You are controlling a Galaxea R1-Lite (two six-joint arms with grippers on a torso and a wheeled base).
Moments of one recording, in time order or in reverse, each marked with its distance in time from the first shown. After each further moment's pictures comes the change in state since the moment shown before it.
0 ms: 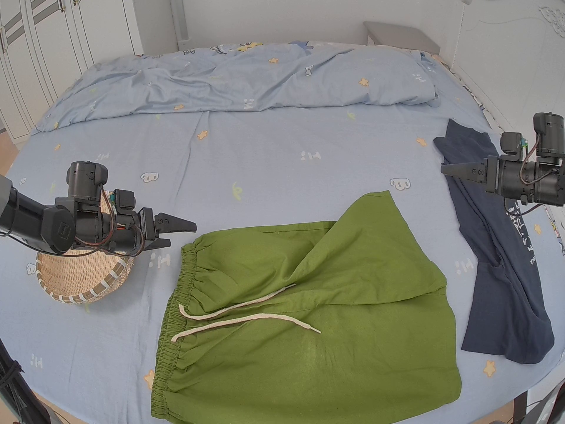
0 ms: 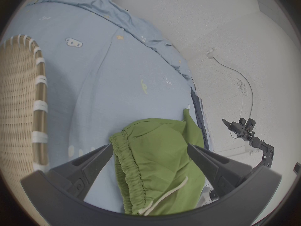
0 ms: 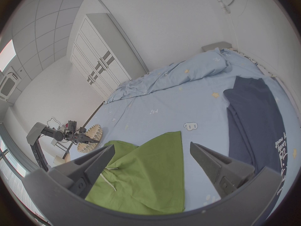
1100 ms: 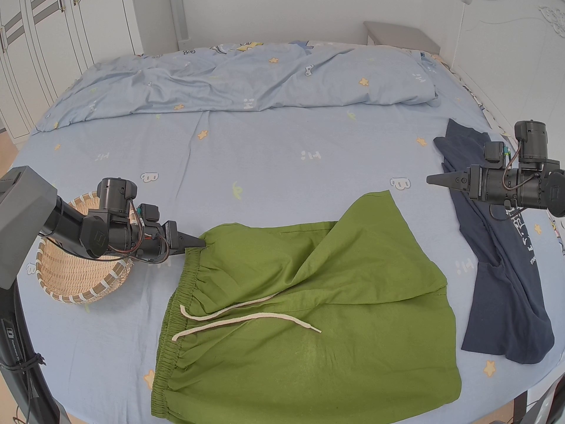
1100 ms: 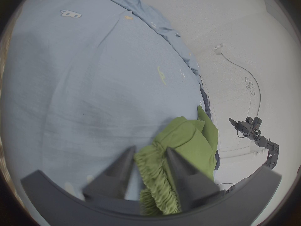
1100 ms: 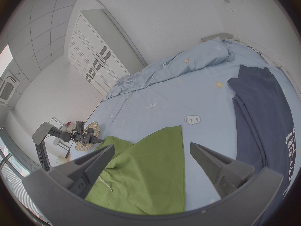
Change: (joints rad) left arm -0.029 0.237 -0.127 -0.056 0.014 0.000; right arm 0.020 0.114 -0.037 -0.021 0.001 0.004
